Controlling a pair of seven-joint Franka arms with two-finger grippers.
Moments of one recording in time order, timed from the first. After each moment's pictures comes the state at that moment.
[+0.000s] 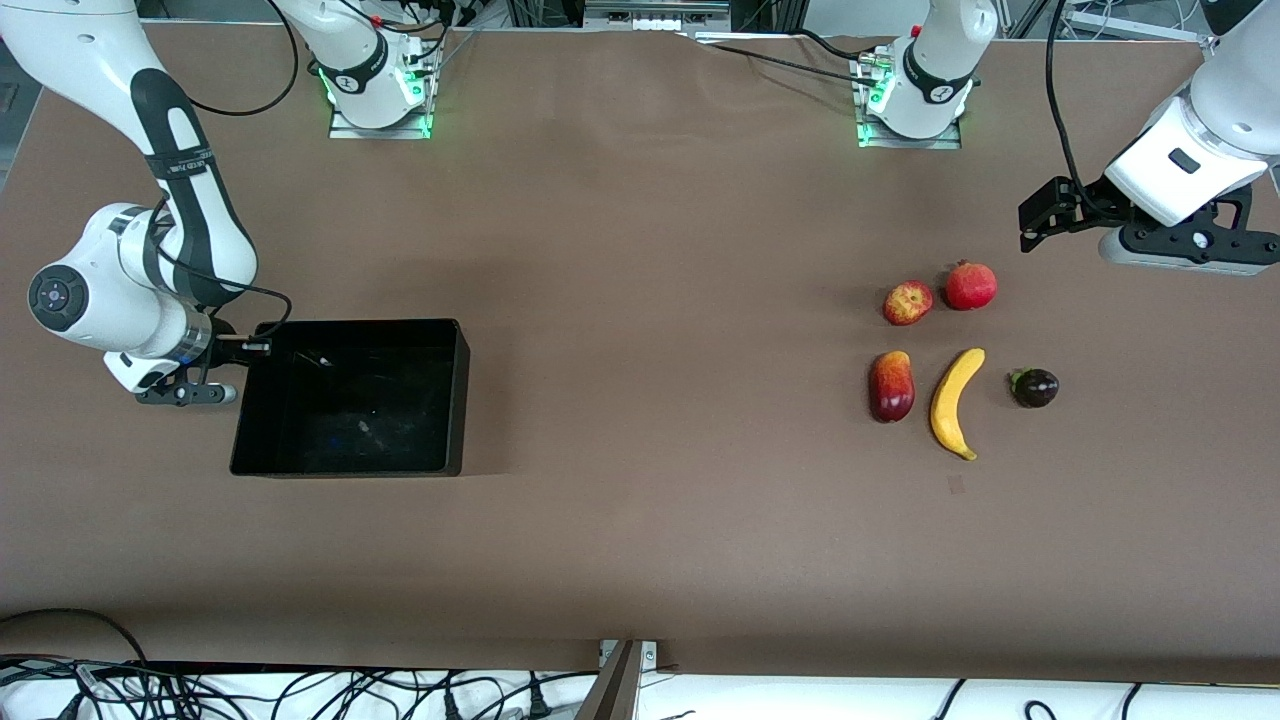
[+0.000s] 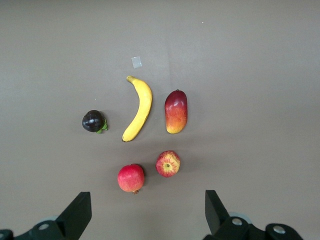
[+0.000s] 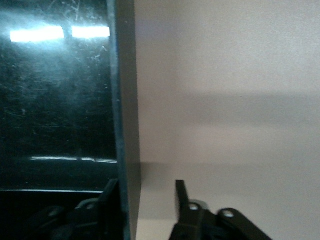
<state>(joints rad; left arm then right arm) -0.03 -0.02 -0.09 -1.65 0.02 1.61 -0.03 0.02 0.42 -0.17 -2.03 0.11 2.32 -0.23</state>
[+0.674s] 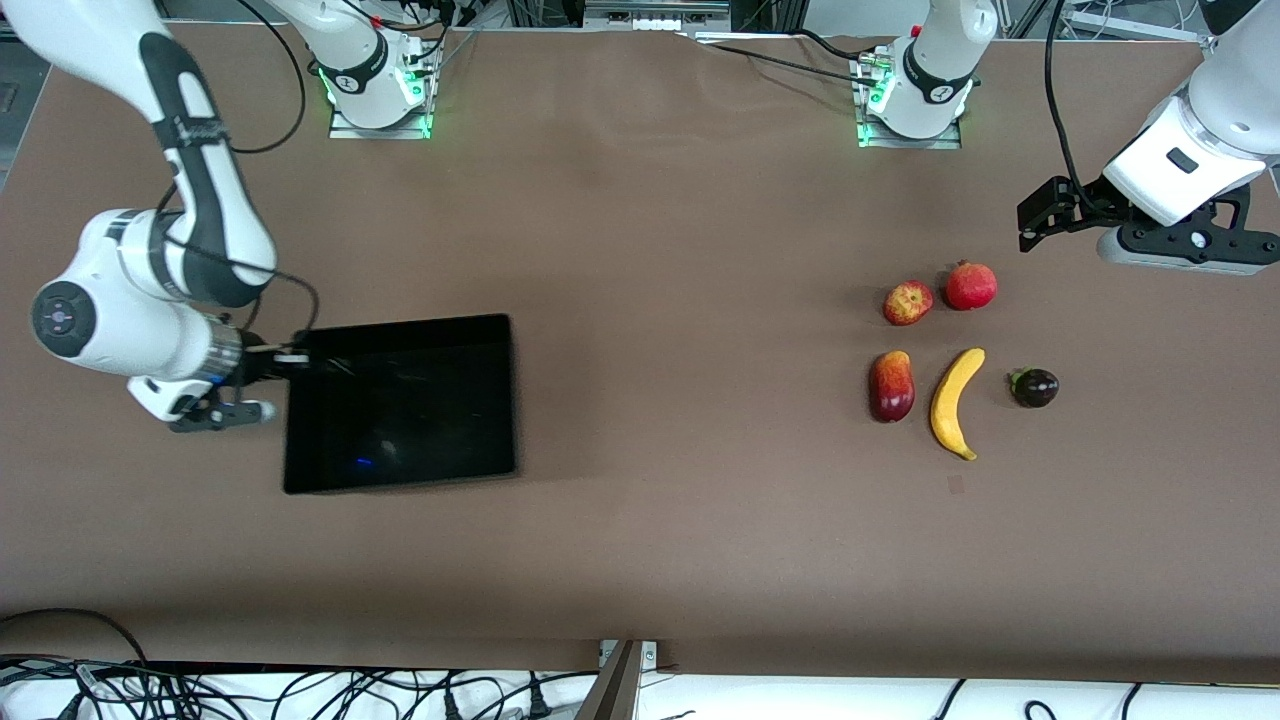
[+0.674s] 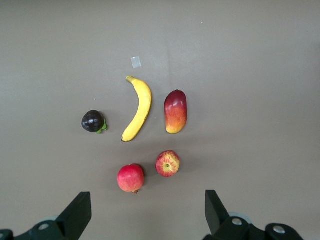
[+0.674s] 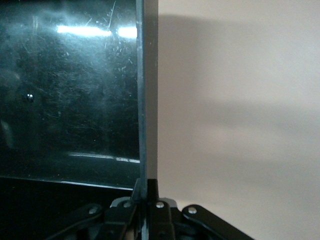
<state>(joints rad) -0.03 -0.02 -0.10 -1.65 0.02 1.61 -0.03 0.07 0.41 0.00 -1.78 0.13 2.08 -0.13</state>
